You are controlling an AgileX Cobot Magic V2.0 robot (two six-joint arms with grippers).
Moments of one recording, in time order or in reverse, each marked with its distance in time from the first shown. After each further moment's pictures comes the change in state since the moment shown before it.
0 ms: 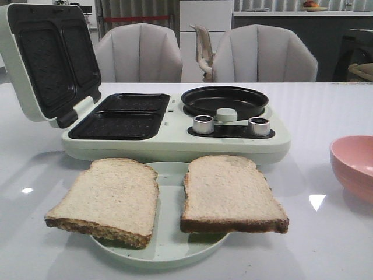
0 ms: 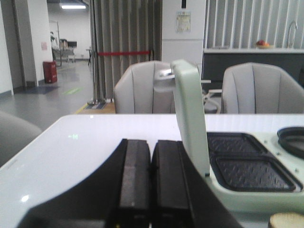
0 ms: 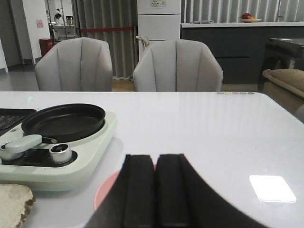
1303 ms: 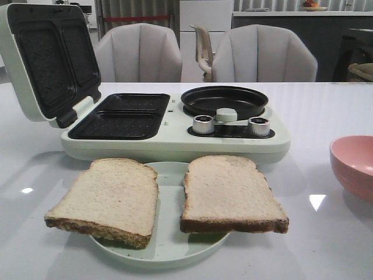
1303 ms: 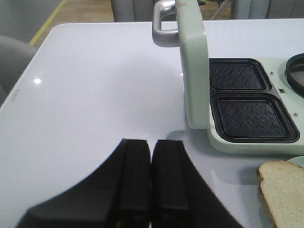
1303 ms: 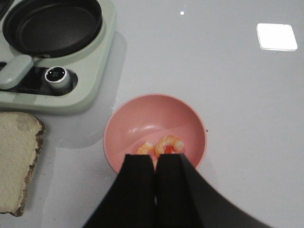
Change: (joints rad) left arm 0.000 0.571 -0.638 0.035 0.605 0.000; right arm 0.000 0.744 -0.663 0.000 0.579 0.000
